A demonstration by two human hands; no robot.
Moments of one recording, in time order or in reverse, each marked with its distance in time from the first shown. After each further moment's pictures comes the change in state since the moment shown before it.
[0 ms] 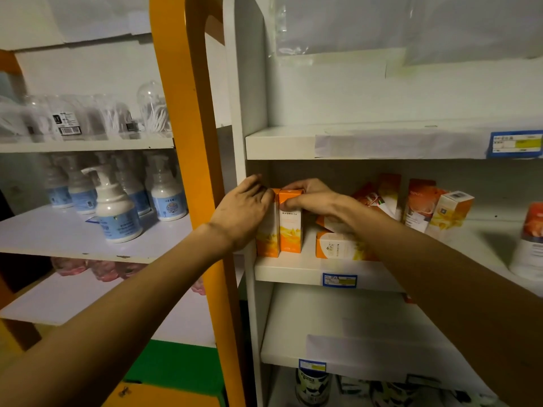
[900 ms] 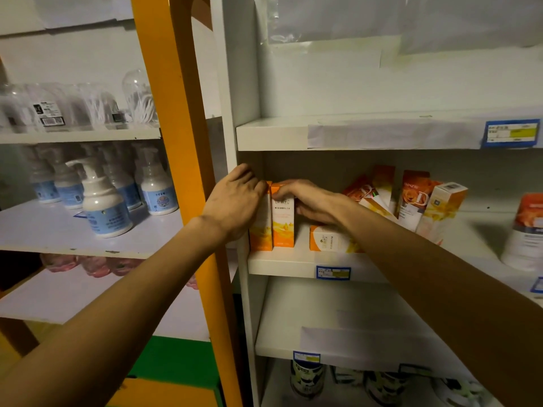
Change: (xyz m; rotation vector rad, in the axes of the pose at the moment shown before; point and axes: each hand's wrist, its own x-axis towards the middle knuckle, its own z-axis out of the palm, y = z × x) left_hand 0.004 0.000 -0.011 0.007 -0.050 -0.057; right_hand 0.009 0.011 0.014 0.355 -0.107 0.102
